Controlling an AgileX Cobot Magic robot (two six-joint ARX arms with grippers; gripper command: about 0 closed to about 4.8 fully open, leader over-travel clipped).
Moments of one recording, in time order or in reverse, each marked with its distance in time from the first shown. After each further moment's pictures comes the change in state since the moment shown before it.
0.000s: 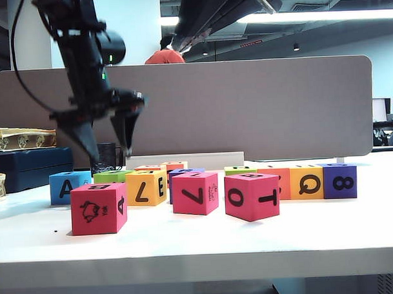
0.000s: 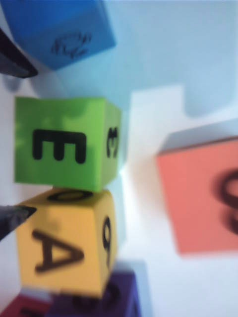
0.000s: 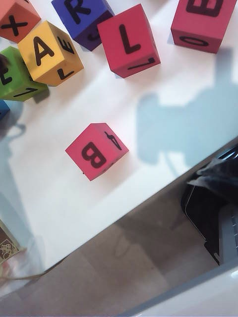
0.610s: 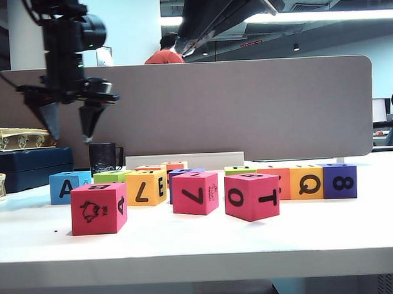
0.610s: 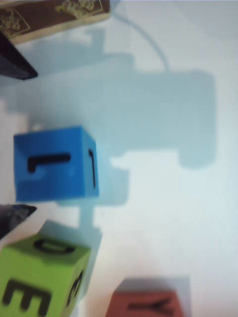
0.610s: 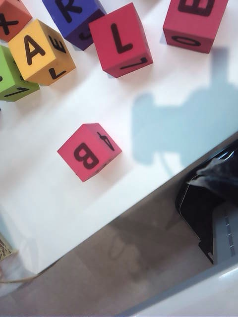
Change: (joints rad) left arm 0.086 0.002 0.098 -0.041 -0.276 -0.026; right arm 0.000 0.000 0.000 -0.023 0.002 0.000
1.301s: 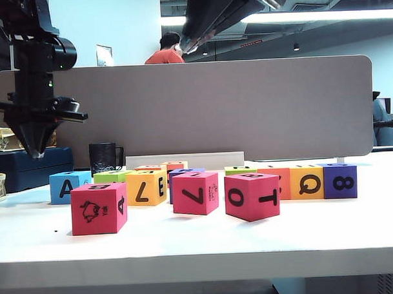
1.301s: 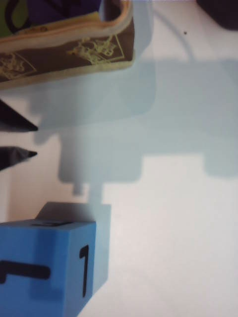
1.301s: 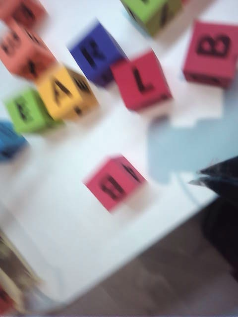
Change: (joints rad) left arm 0.124 0.057 0.000 -0.027 -0.006 0.024; right arm -0.006 0.000 0.002 0.072 0.109 0.000
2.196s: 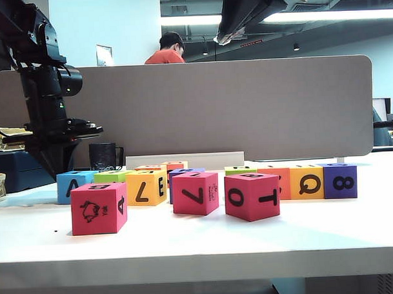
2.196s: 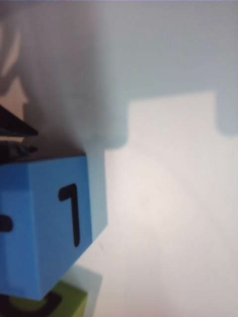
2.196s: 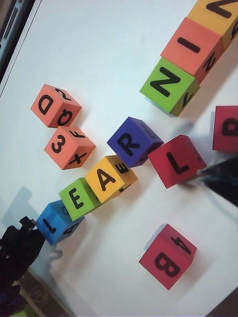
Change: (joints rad) left arm -0.001 0.091 0.000 0.016 0.266 0.042; right arm -0.158 0.011 0.042 0.082 0.053 -0.005
